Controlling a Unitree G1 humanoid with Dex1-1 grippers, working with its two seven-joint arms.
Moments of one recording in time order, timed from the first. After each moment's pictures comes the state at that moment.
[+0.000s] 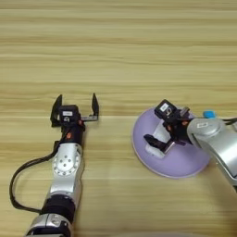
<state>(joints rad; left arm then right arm) -0.21 0.02 0.10 0.70 -0.01 -0.67 0.02 -0.33 -0.39 0.44 -0.38 0.05 1.11 0.46</state>
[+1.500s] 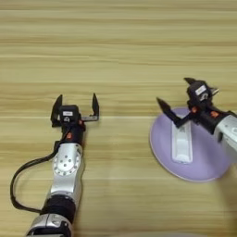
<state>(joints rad) -0.21 0.01 0.09 0.70 -0.01 -0.67 0.02 -0.12 -0.32 0.08 -0.29 0.12 0.32 0.36</state>
